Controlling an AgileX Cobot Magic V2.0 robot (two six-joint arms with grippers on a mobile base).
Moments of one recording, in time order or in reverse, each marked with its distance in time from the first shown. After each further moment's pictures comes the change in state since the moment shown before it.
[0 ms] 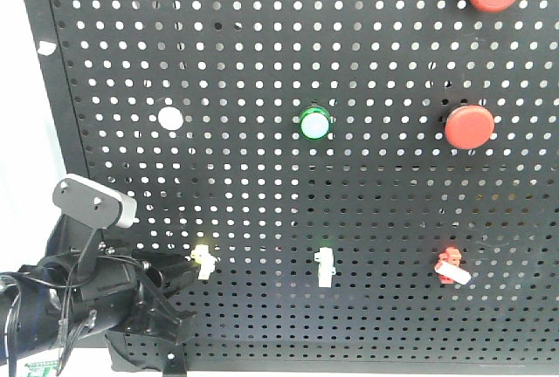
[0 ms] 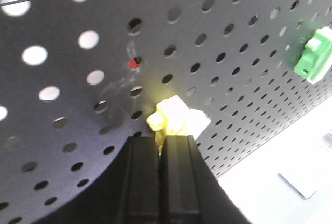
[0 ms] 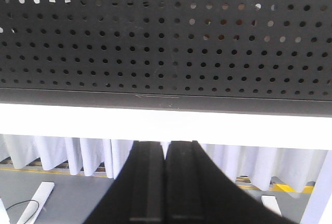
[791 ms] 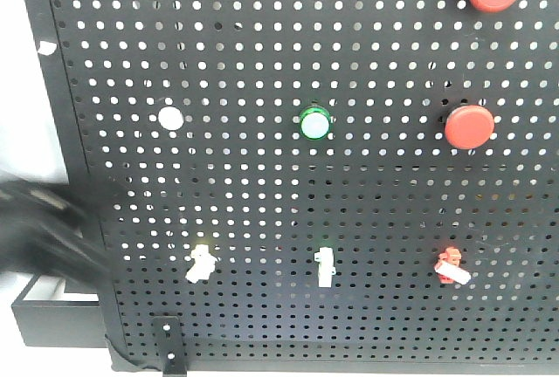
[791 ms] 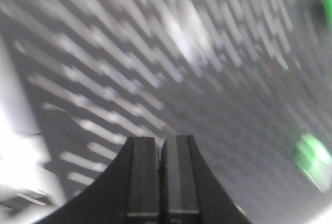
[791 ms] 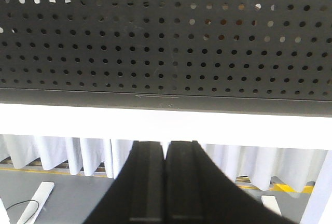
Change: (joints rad) left arm 0.000 -0.324 0.010 0.038 -0.209 0.001; right arm 0.000 0.000 0.000 0.000 0.000 0.000
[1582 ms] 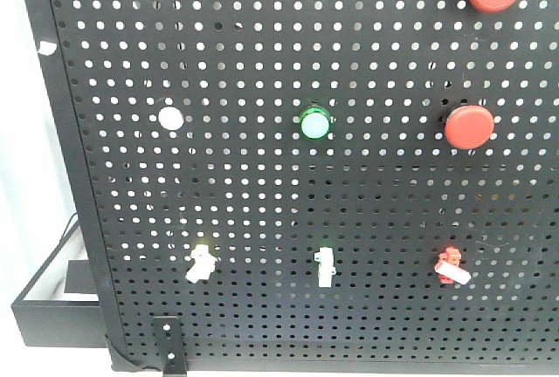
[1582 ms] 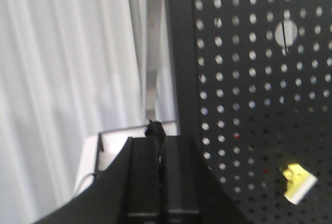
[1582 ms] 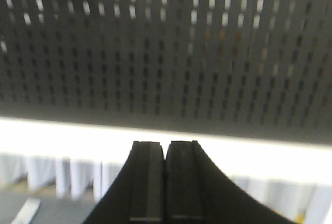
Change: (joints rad) left arm 0.000 -0.331 0.276 -0.011 -0.235 0.043; right arm 0.000 0.000 0.000 -0.058 -0.111 0.000
